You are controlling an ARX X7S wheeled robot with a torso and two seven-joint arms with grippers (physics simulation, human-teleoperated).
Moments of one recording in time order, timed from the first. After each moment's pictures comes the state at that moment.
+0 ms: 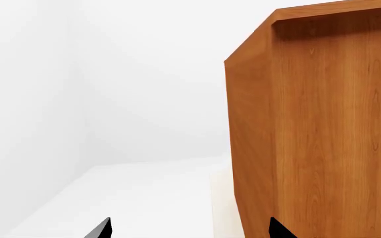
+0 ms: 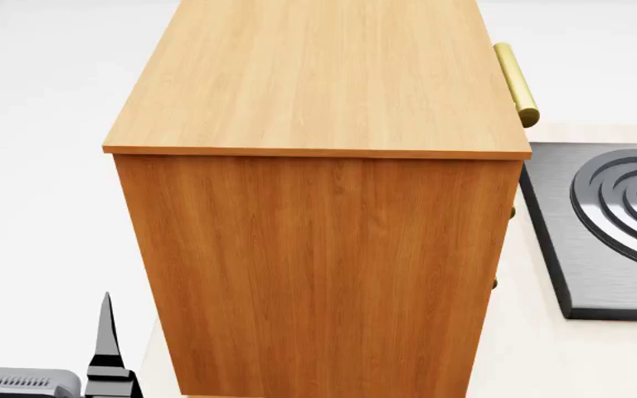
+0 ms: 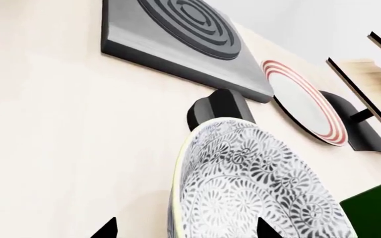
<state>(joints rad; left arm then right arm) -0.10 -0.32 0.32 0.50 -0.18 -0.34 -0.45 -0.24 0.77 0.07 -0.56 0.56 0.86 0.59</state>
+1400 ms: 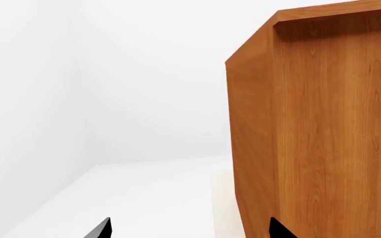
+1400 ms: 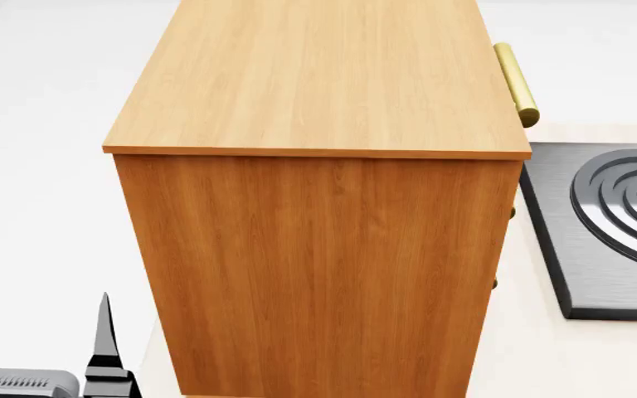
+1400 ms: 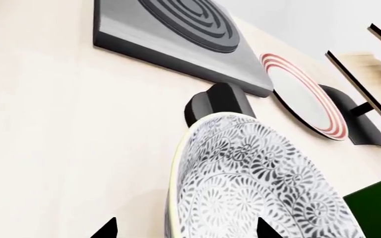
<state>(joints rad) -0.10 -0.34 0.33 0.50 -0.19 -0.33 -0.47 -0.20 0.76 0.05 -0.49 0.55 0.85 0.58</state>
